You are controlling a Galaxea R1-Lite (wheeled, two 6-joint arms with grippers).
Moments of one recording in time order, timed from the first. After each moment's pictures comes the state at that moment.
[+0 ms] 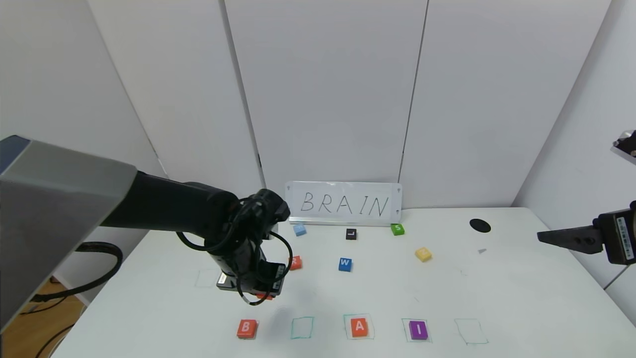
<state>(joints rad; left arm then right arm) -0.43 2.08 -1.37 0.58 0.10 -0.33 0.14 1.32 -1.08 0.44 0.02 -0.01</state>
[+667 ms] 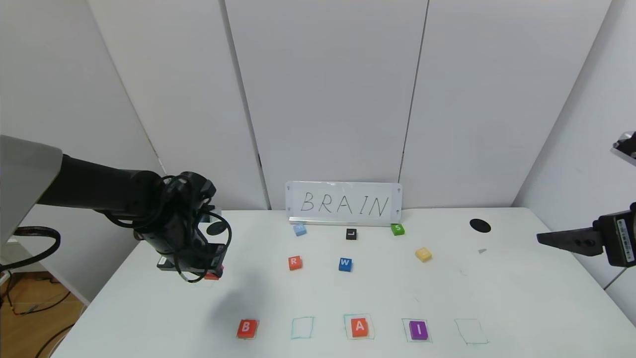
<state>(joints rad) -0.09 2.07 -1.38 0.57 0.04 -0.07 0.15 1.32 -1.07 0.44 0.02 -0.01</state>
